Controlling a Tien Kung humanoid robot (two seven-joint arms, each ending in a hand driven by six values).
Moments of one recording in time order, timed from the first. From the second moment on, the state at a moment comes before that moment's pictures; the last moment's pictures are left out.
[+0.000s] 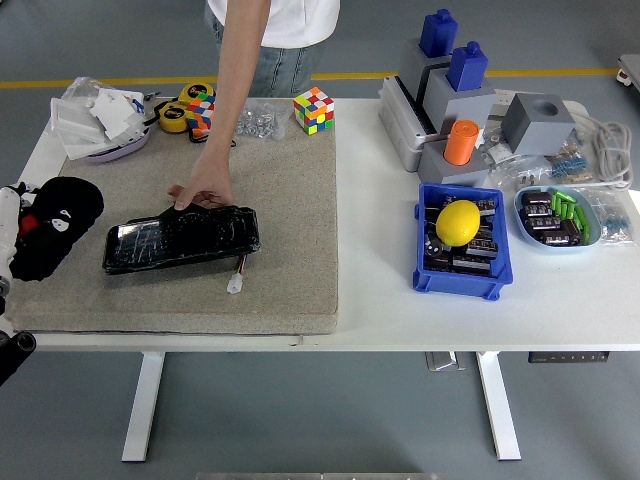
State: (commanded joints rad) left arm -0.29 0.48 -1.01 -0.98 1.67 0.65 0.05; right arm 0.08 -0.42 1.18 0.43 -0.68 -0.19 -0.16
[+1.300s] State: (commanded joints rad) left arm -0.27 0.47 -0.90 -1.12 1.70 0.65 0.08; right arm 0.09 -0.42 1.18 0.42 -0.68 -0.19 -0.16
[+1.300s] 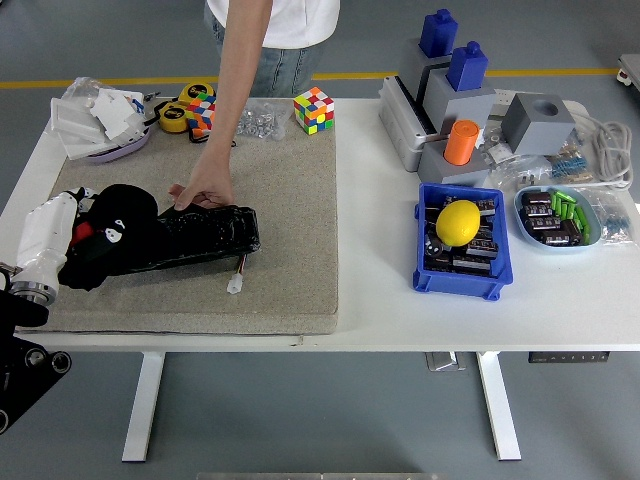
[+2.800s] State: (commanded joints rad) left arm -0.42 0.40 -0.63 -1.19 1.67 0.65 0.09; right arm 0.10 -0.43 1.14 0.41 -0.66 -0.18 -0.17
